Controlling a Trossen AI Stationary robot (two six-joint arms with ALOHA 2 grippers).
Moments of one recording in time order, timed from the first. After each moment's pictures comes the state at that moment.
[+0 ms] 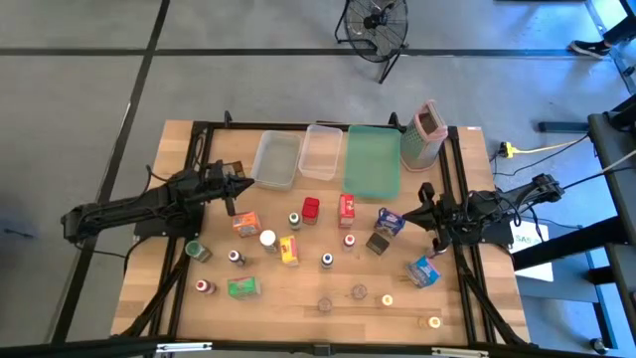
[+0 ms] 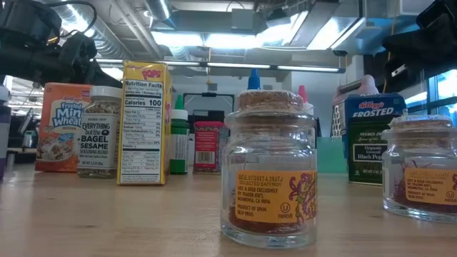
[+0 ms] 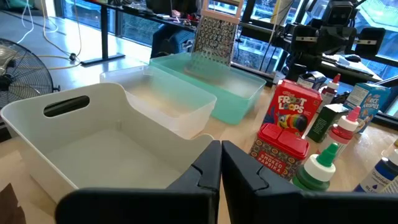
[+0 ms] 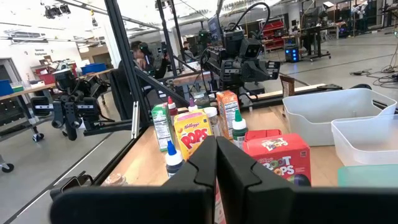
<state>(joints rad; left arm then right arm) 0.33 0.16 0.01 0.01 -0.05 -0.25 0.39 0.00 0.01 0.06 0.28 0.20</state>
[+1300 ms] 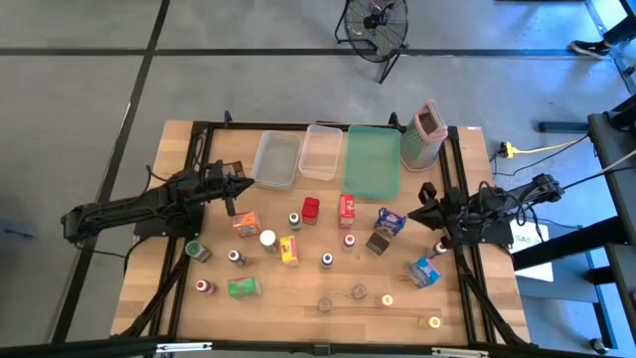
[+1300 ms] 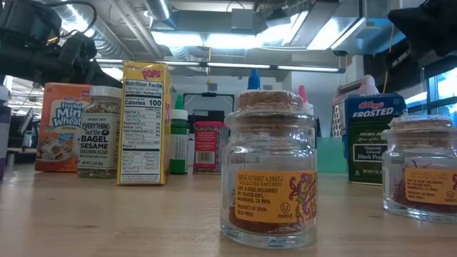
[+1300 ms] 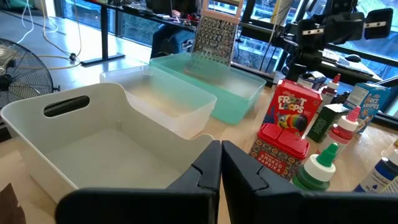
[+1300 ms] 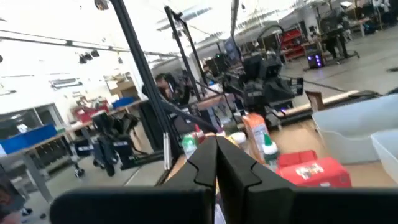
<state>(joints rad) 0.33 0.16 0.01 0.01 -0.05 -0.25 0.39 0.00 0.04 0.16 0.23 0.33</state>
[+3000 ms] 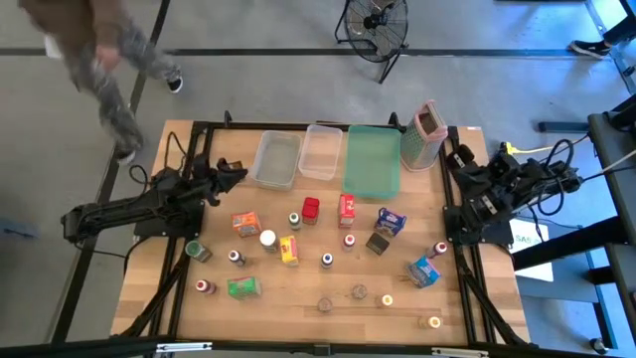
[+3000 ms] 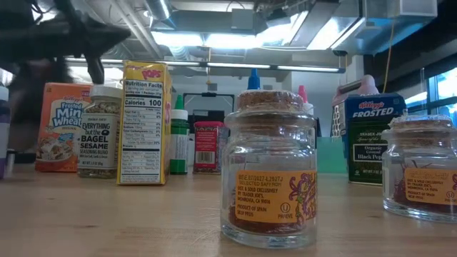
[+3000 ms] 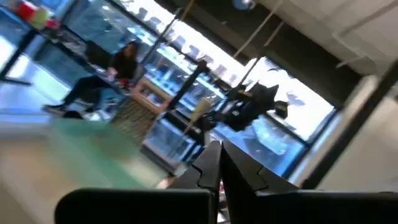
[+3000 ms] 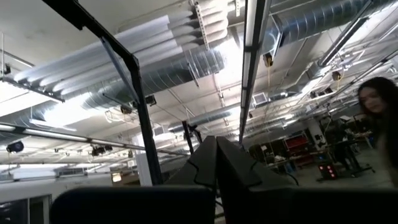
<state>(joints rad) 0.33 0.16 0.02 0.45 0.06 -0.70 0.39 0.37 0.46 0.58 0.28 0.15</state>
